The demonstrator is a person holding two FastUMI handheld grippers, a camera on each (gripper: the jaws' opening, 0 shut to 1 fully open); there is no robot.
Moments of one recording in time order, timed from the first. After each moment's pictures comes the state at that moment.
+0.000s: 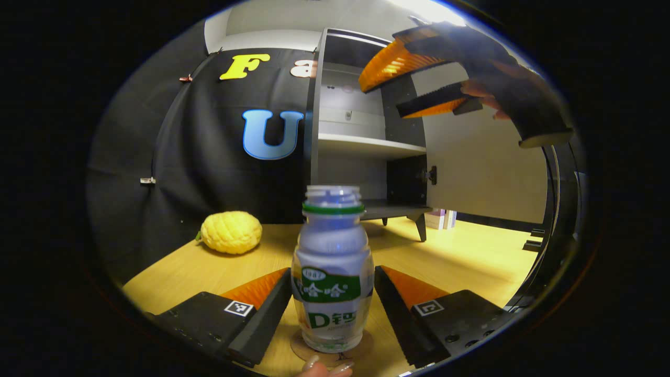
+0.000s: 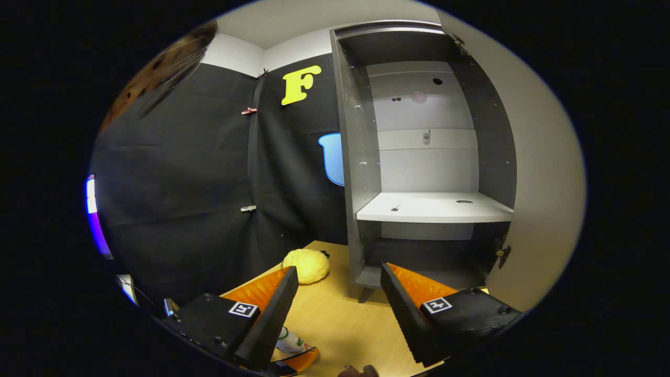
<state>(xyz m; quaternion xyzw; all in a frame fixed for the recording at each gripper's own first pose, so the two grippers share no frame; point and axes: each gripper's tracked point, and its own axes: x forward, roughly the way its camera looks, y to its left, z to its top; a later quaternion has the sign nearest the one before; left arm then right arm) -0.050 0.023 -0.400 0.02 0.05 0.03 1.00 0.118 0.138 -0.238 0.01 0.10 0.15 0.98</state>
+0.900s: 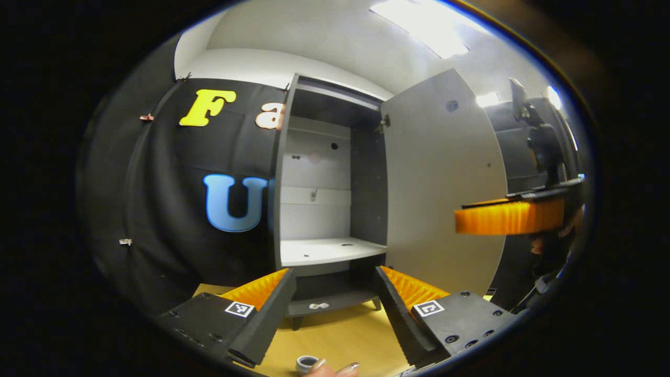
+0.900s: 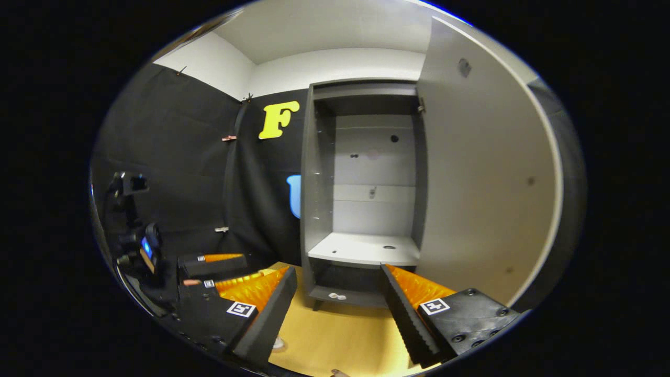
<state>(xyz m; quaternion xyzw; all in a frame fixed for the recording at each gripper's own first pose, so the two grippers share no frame) -0.033 -0.041 -0.107 0.01 -0.02 -0.09 1.00 -0.011 0.022 -0.078 -0.04 0.03 0.04 1.00</state>
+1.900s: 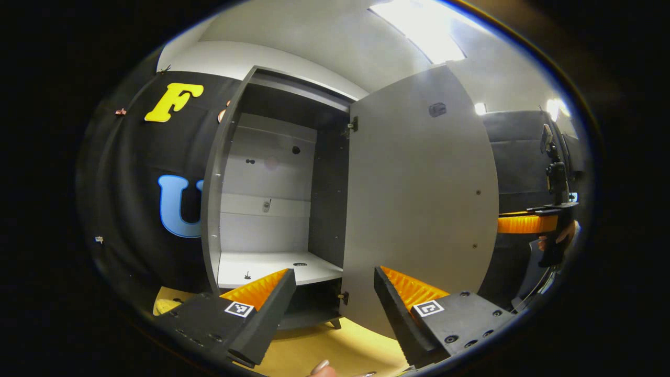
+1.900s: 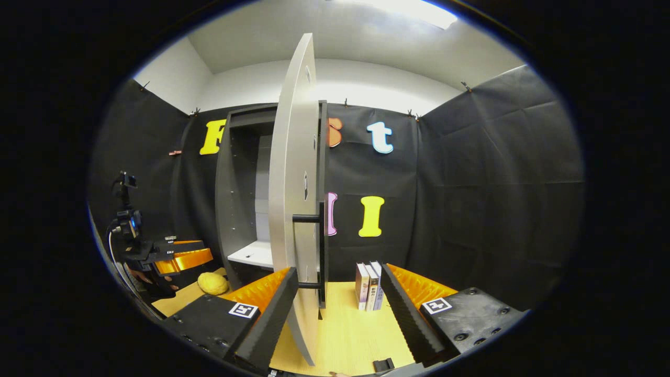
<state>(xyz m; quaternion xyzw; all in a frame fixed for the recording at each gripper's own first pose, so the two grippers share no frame) 0.030 -0.137 -0.070 -0.01 -0.02 -0.14 0.99 -0.059 -0.199 -0.009 -0.02 0.00 -0.06 1.00</state>
